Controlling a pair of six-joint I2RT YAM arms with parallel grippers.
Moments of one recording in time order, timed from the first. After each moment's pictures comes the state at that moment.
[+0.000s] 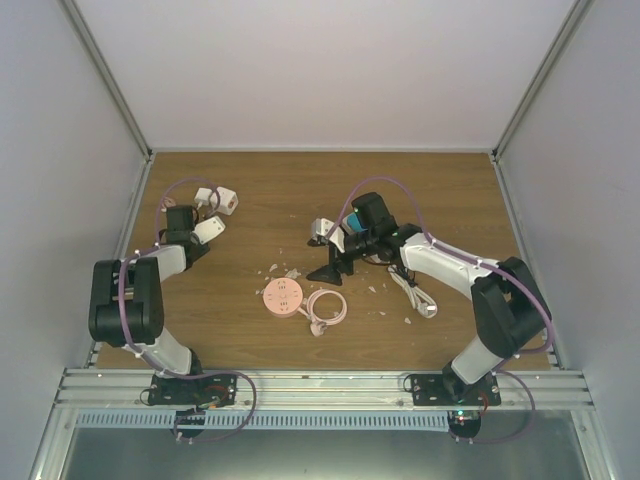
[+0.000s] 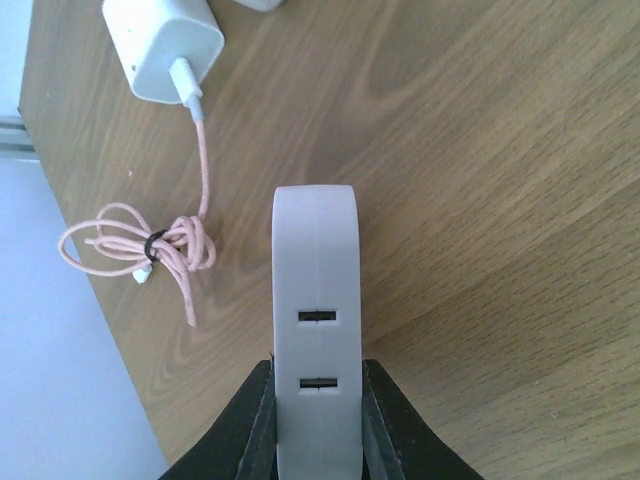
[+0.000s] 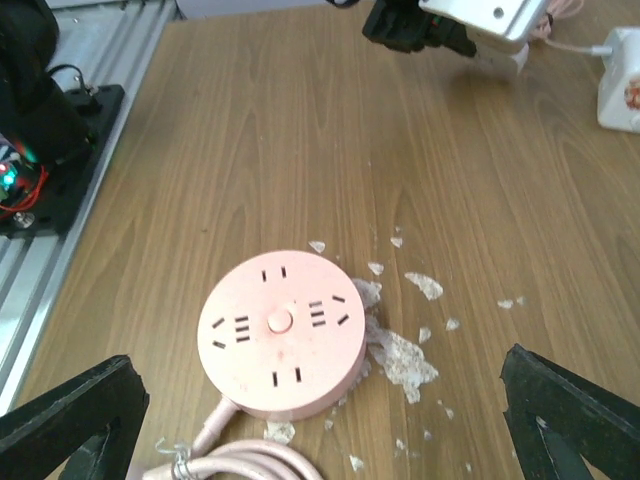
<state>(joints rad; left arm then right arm) 0.11 1.60 0.74 0.06 -0.17 1.03 0.61 1.61 1.05 -0.20 -0.83 -0.53</state>
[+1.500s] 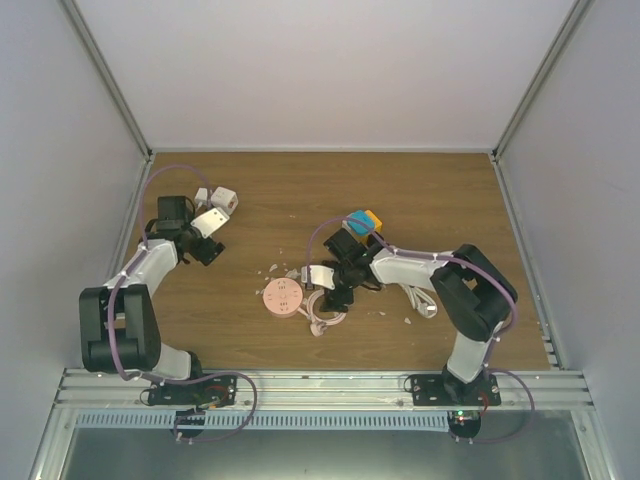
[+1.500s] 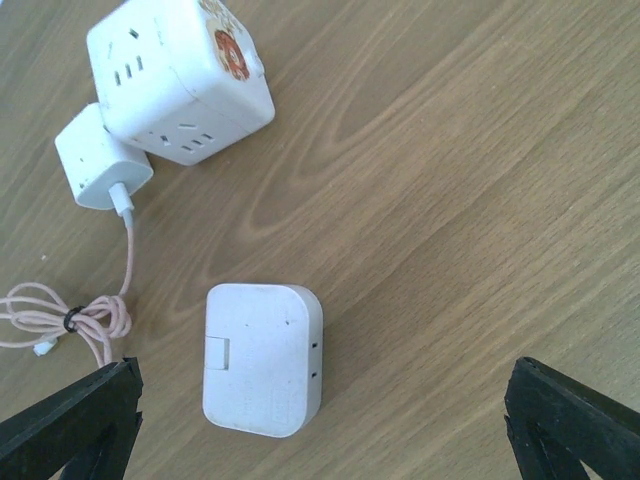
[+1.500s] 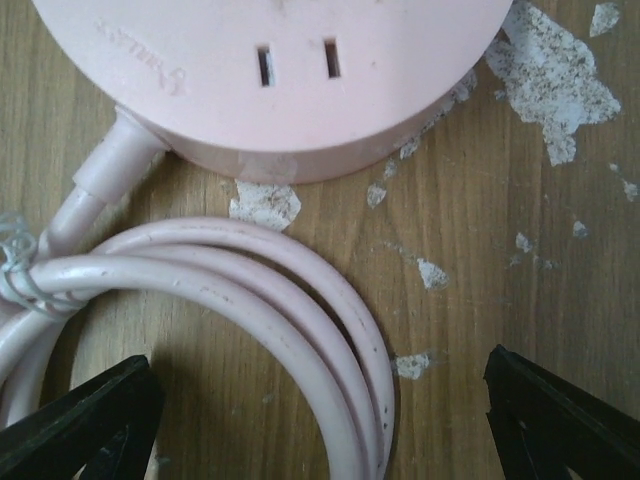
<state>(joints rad) 0.11 1.45 0.84 -0.30 0.15 0.86 0.76 1.80 1.01 -0.38 -0.33 -0.77</state>
